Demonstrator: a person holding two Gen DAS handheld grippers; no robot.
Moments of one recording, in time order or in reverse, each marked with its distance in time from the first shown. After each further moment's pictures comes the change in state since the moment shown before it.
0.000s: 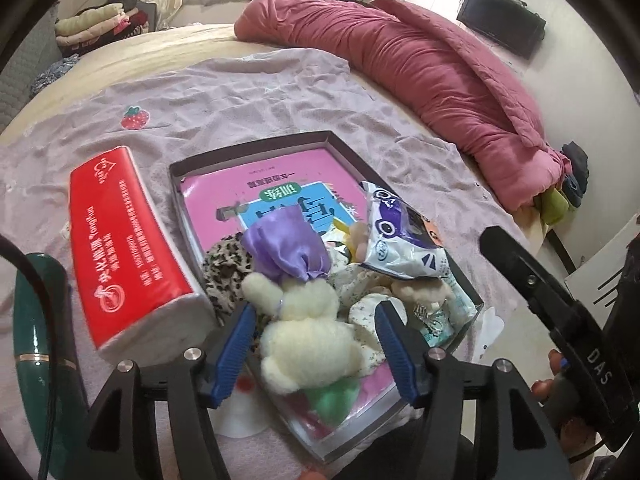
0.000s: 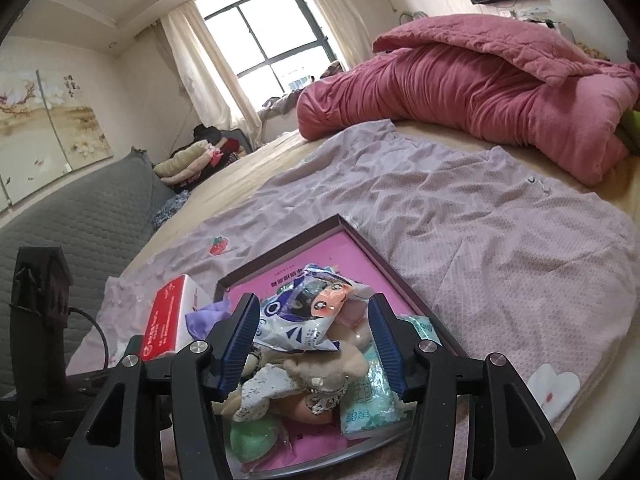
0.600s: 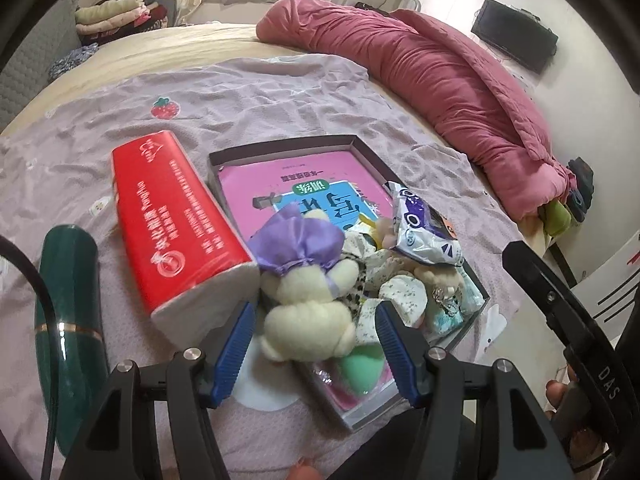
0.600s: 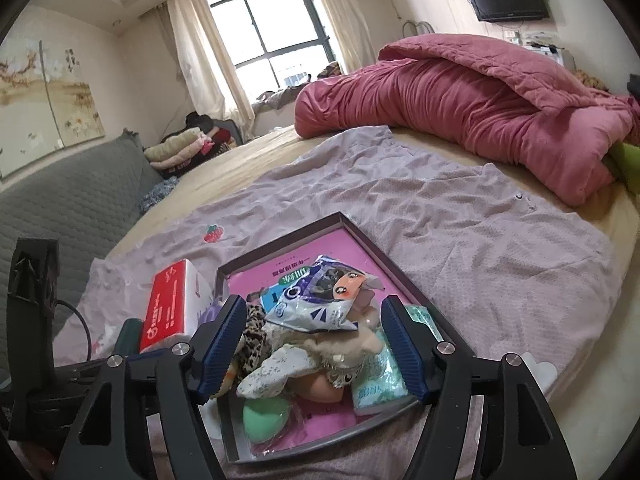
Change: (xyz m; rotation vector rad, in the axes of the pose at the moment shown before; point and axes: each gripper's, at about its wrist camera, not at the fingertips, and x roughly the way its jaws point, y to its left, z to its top) left arm -0.024 0.028 -0.013 -0.051 -0.013 0.017; right arm -0.019 0.038 -0.007 -0.080 0.018 -0.093
